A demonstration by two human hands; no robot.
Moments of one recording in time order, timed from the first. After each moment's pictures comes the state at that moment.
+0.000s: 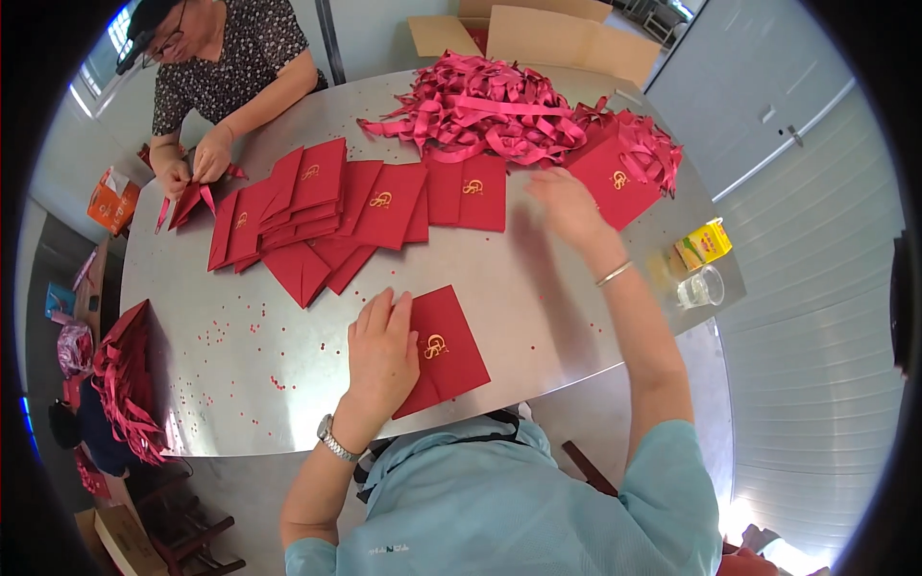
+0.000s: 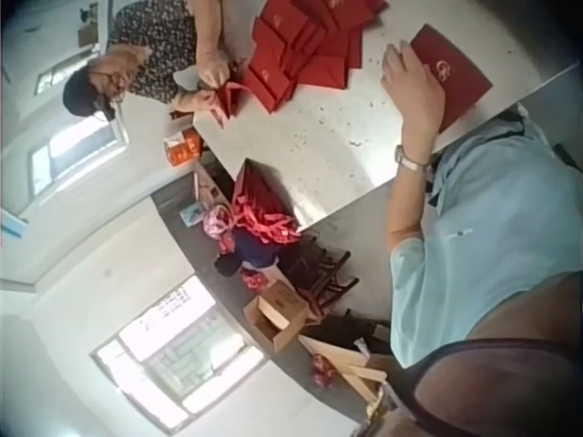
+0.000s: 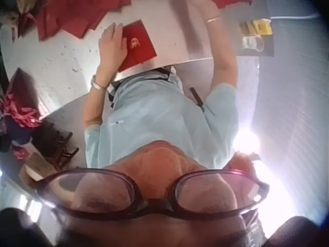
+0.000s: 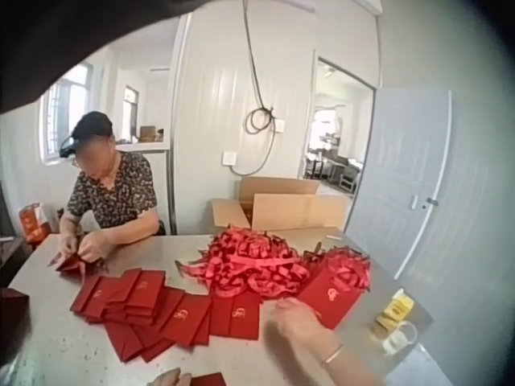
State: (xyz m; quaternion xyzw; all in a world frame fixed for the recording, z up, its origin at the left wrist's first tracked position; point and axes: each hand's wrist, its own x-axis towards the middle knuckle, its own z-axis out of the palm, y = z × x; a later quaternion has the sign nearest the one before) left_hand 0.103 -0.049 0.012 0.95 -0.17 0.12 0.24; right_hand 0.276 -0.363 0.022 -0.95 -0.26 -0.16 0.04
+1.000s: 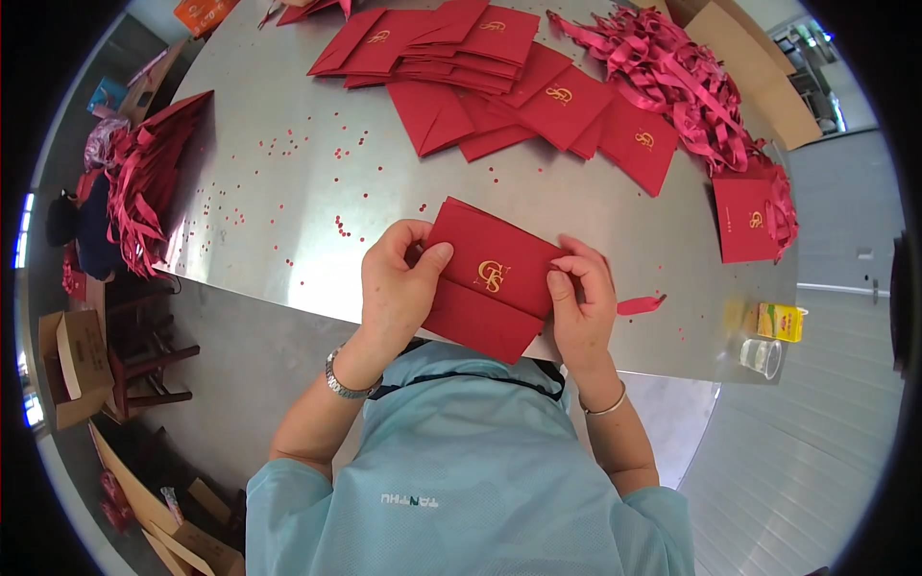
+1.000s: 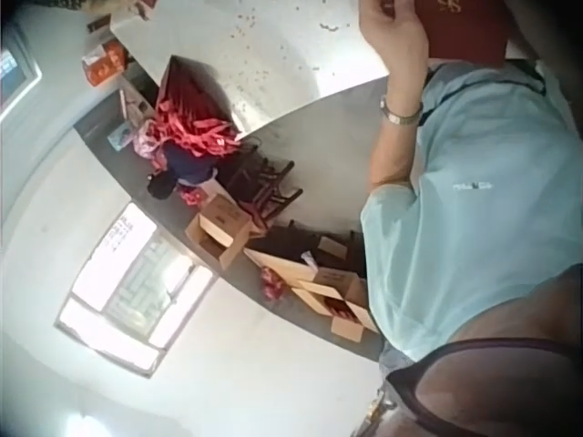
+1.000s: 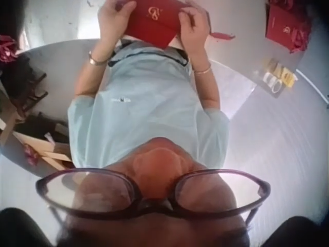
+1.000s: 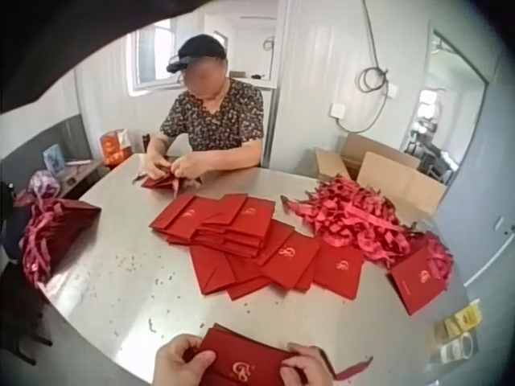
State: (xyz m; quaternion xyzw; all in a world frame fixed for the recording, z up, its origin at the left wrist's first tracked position) left_hand 0.049 0.007 0.003 0.74 0.22 0.09 0.62; right_hand 0.091 -0.203 -0.010 -0.82 -0.18 -0.08 0.54
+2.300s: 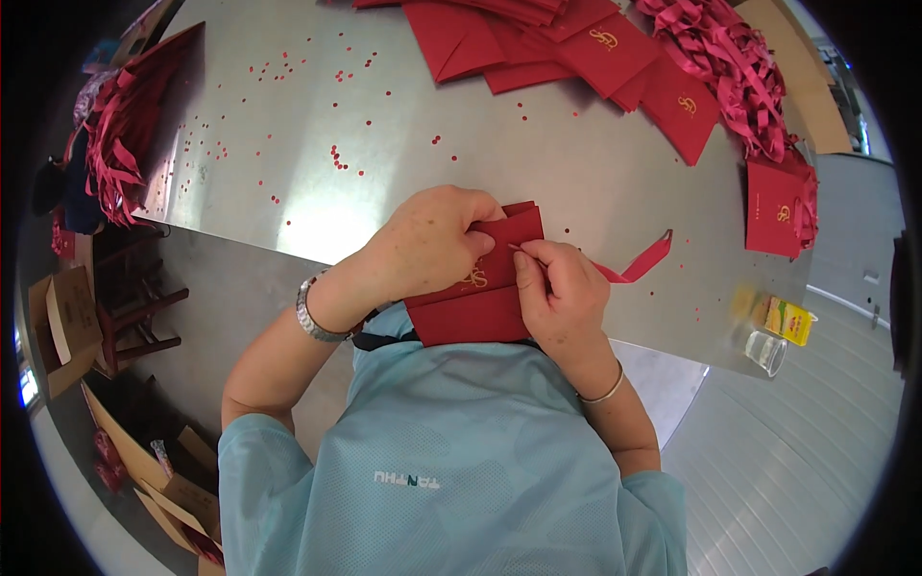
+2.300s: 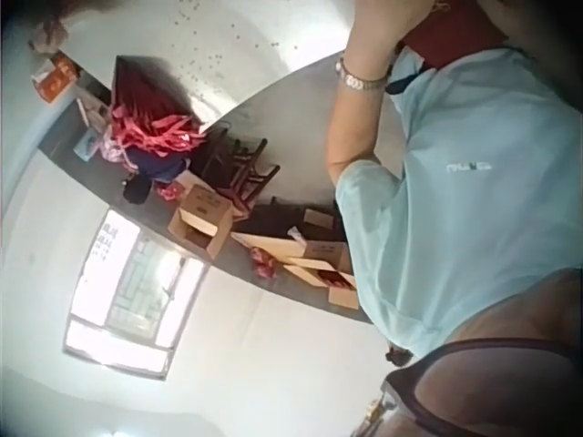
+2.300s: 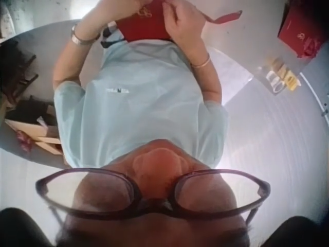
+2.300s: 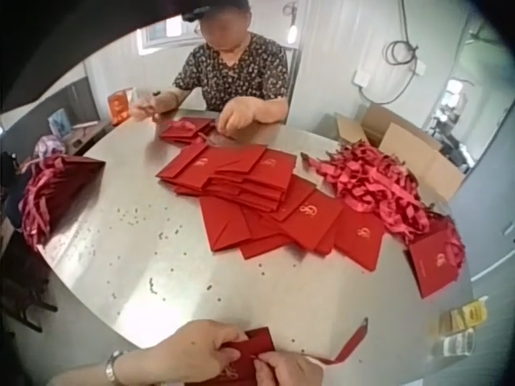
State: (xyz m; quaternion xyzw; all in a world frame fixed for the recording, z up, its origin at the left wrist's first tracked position) left_hand 0.064 0.019 0.015 0.85 -0.02 -0.16 0.50; right_hand 0.067 -0.175 -0.010 -0.86 -0.30 -0.09 0.41
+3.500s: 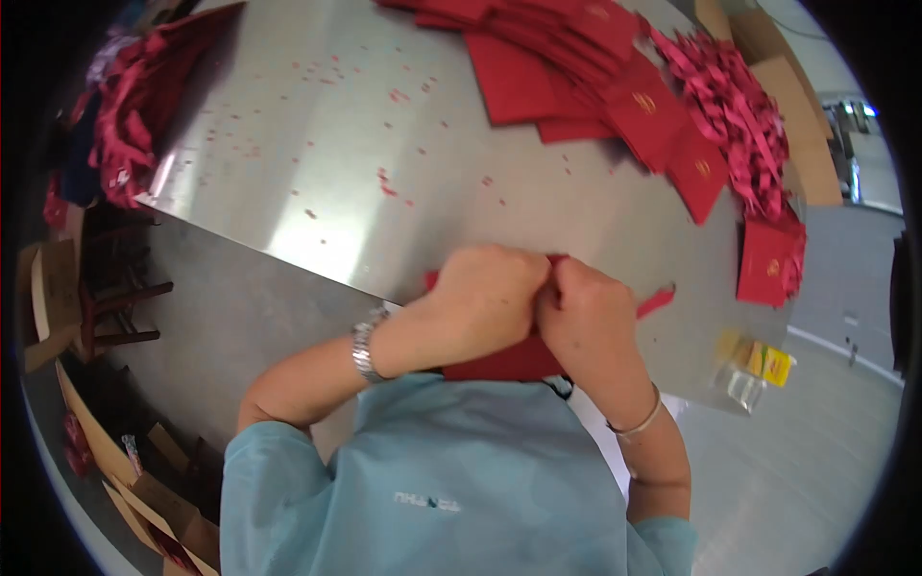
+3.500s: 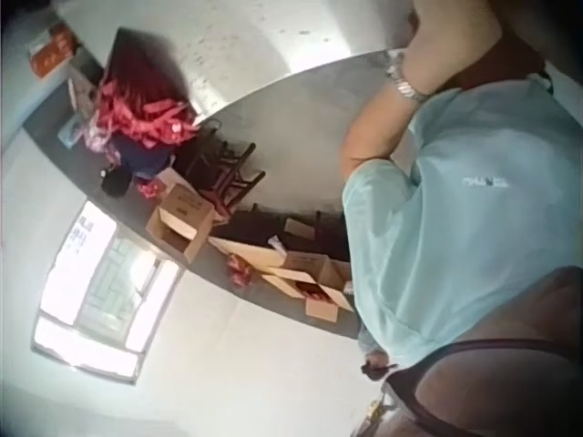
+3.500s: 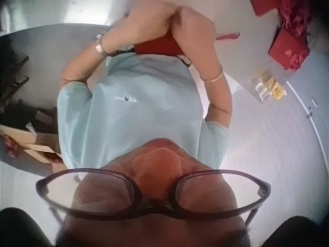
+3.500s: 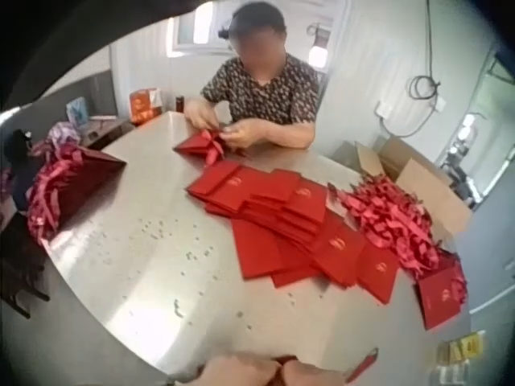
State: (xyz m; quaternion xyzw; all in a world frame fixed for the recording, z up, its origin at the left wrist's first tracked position) left_hand 0.049 0.008 0.008 0.92 -0.07 -0.07 0.38; right_hand 0.090 -0.137 0.038 -0.92 -0.34 0.04 0.19
